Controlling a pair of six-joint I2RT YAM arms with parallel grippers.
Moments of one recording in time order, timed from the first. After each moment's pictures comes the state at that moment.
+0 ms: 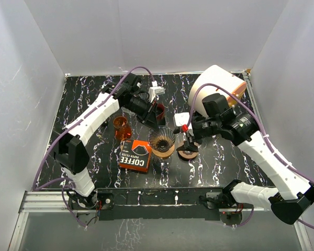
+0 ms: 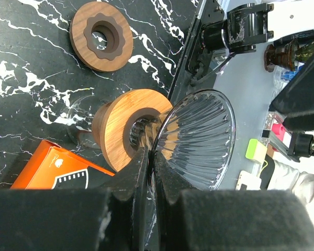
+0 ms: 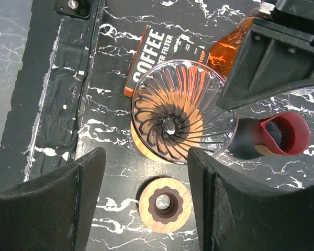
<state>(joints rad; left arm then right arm) -0.54 1.74 1.66 -1.03 0.90 0.13 0.59 1.10 1.29 -0.94 -0.81 -0.83</state>
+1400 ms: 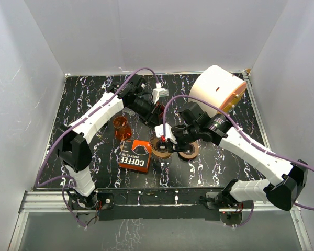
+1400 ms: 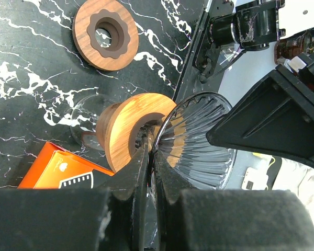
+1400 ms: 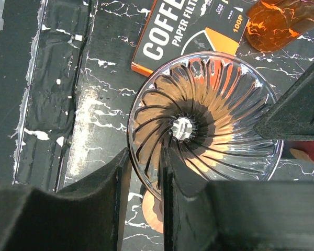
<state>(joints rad) -0.58 1.79 1.70 -1.06 0.85 0.15 0.78 1.25 1.23 -0.90 -0.60 -0.83</state>
